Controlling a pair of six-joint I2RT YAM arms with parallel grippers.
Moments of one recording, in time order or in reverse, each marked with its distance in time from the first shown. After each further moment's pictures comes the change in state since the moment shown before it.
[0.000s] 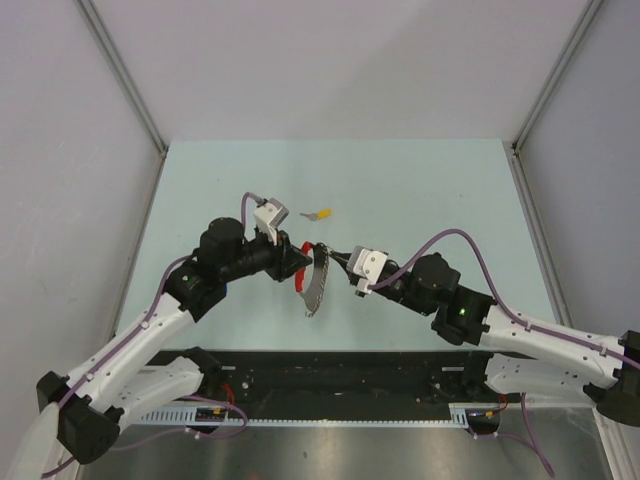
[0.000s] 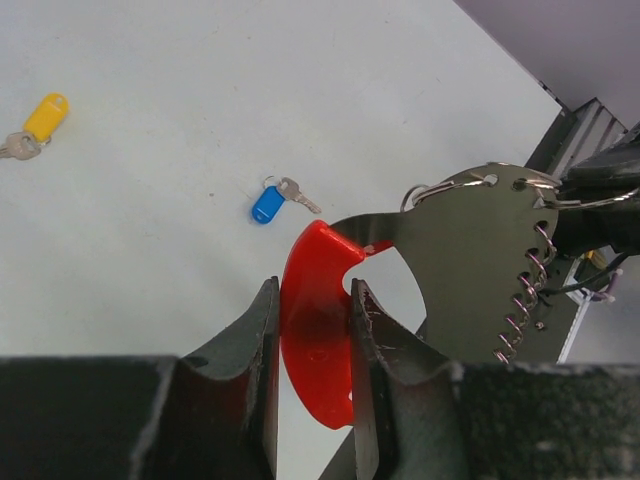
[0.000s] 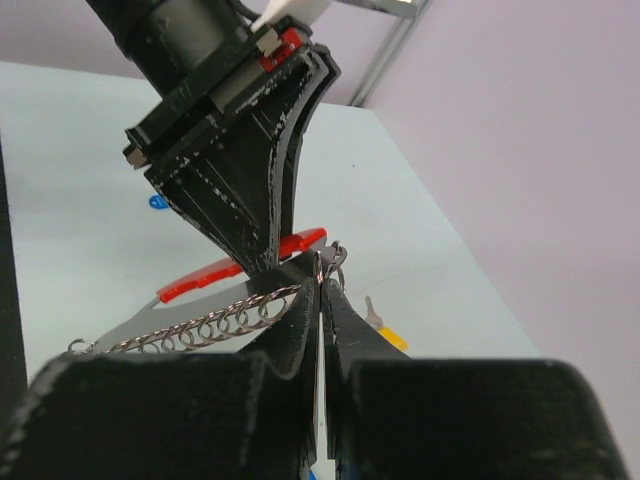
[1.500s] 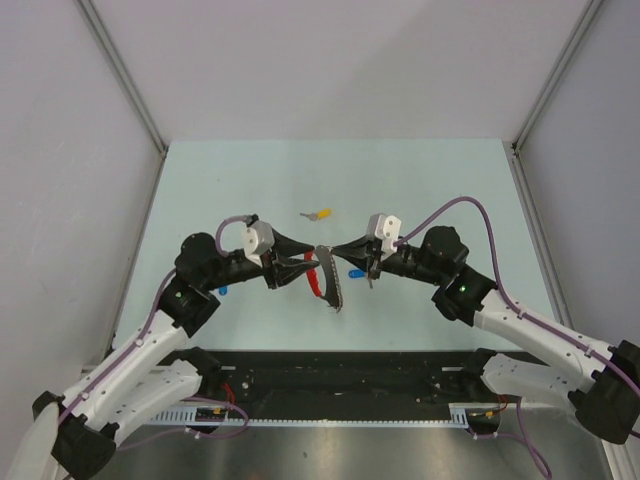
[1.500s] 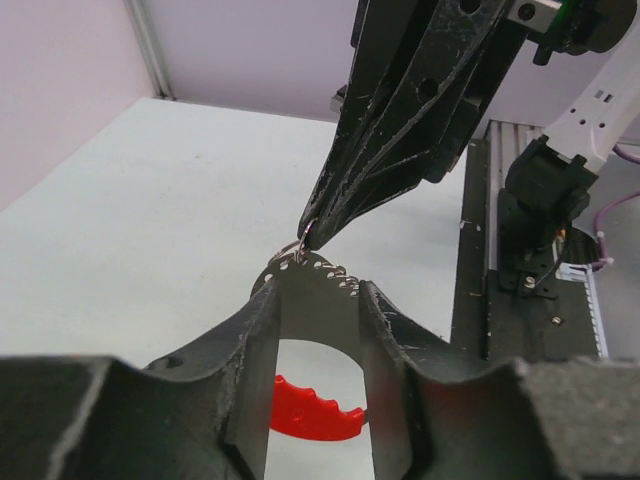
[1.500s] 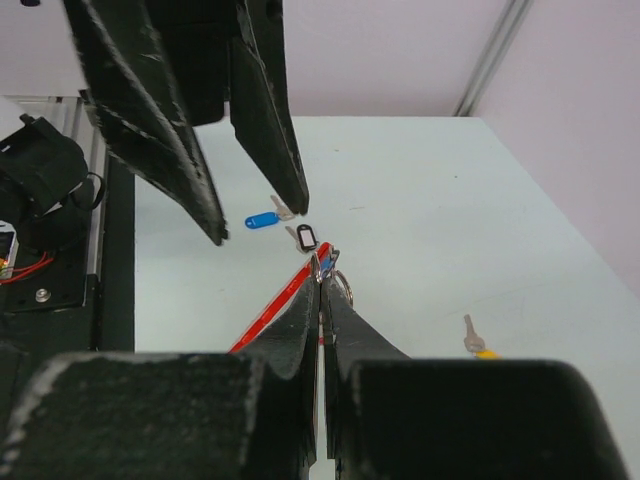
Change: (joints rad) left arm 0.017 -0.141 -0.130 0.414 0.329 0.203; right arm -0.307 0.056 0.000 0.077 -0.511 0.293
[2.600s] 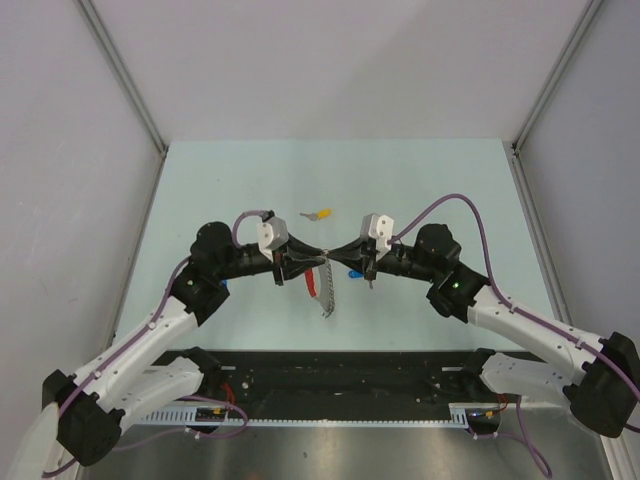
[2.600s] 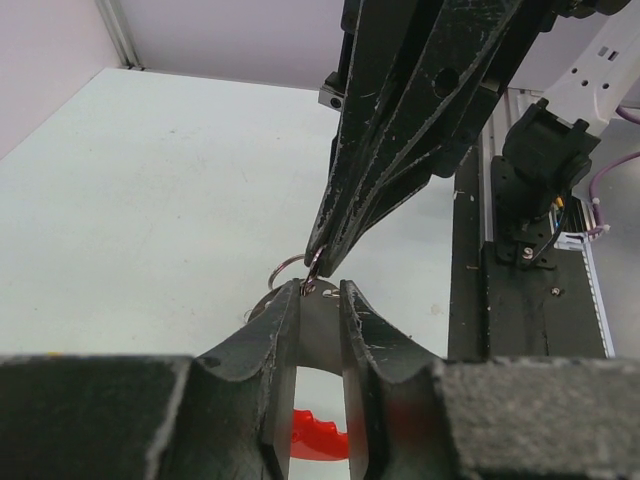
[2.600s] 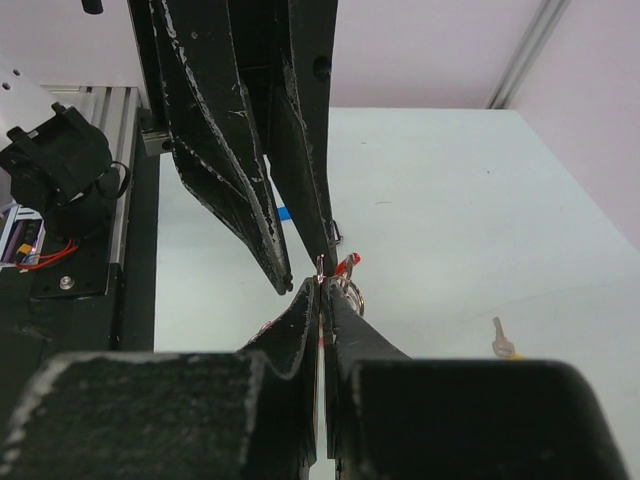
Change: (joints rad) left arm 0.001 0.138 0.025 0.008 0.077 0.060; right arm 0.000 0.053 0.000 0.026 -0.067 0.022
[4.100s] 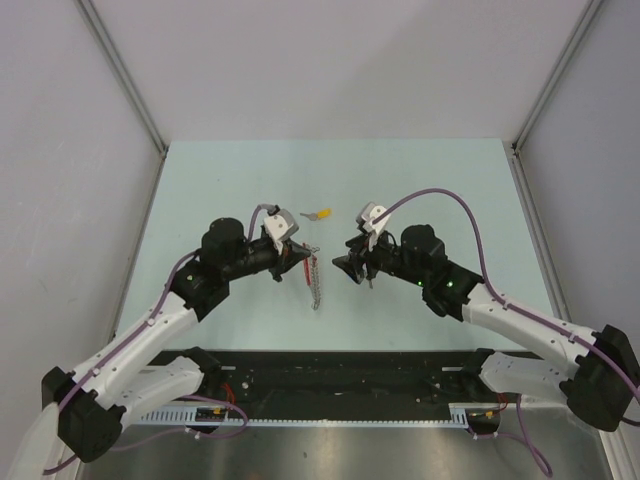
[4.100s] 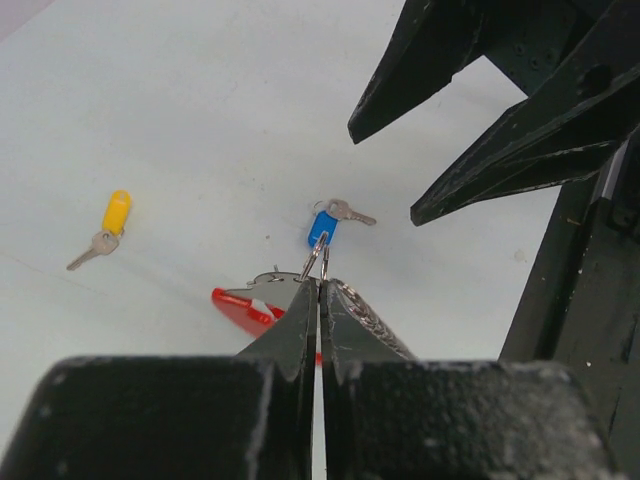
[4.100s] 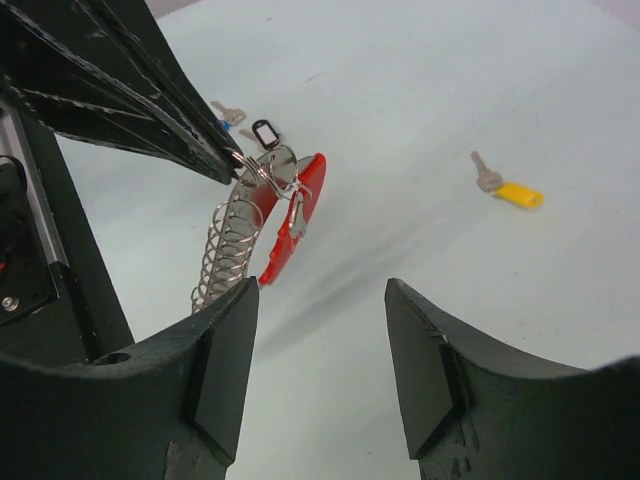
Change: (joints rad) left arm -0.008 0.026 0.059 -0.300 -0.314 0.072; right arm 0.013 0.030 0.000 -0.193 0.328 0.170
